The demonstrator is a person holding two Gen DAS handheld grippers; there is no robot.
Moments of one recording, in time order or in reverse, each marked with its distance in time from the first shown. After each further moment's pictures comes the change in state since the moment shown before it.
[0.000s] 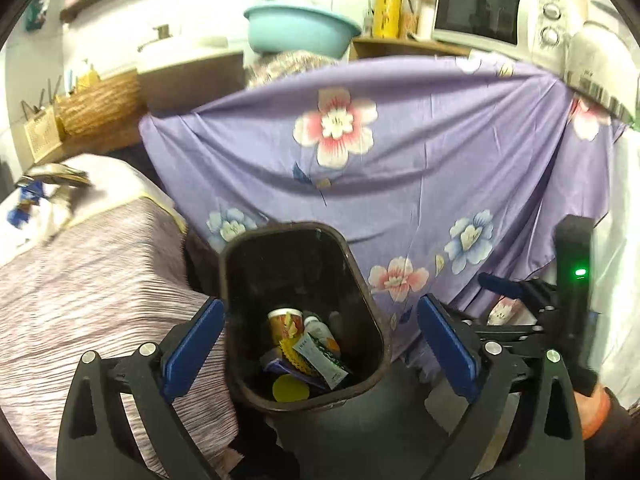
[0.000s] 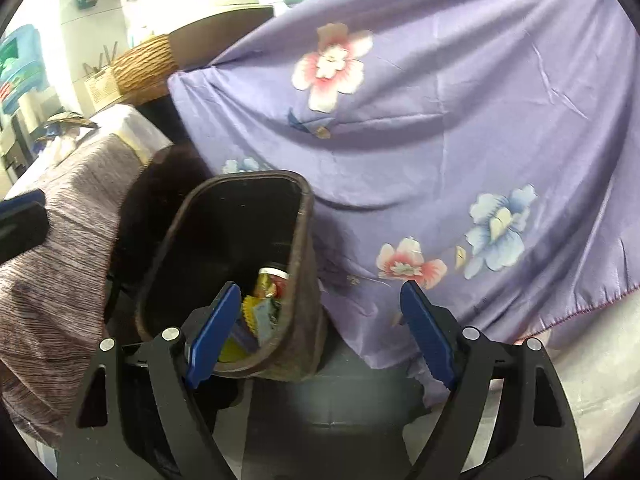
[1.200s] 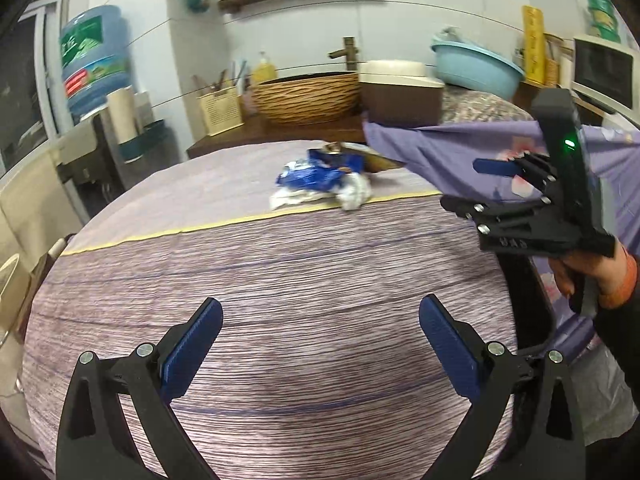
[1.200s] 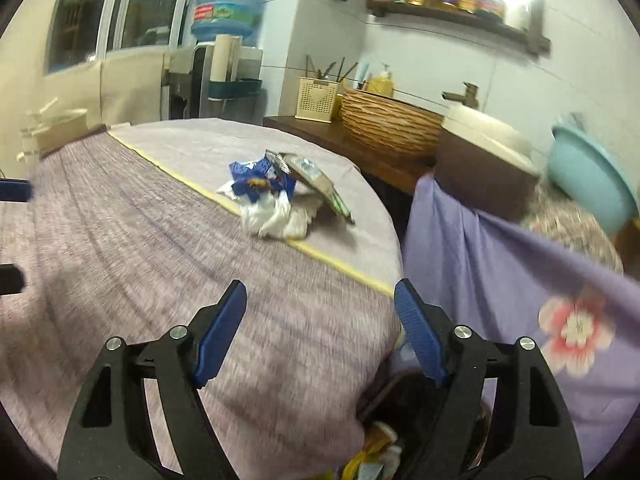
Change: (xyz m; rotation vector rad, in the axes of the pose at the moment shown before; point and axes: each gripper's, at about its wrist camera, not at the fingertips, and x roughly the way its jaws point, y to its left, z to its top) left arm -0.152 0.208 -0.041 -0.165 -0.025 0.449; right arm -0.001 0.307 0.121 -0.639 -0.231 0.362
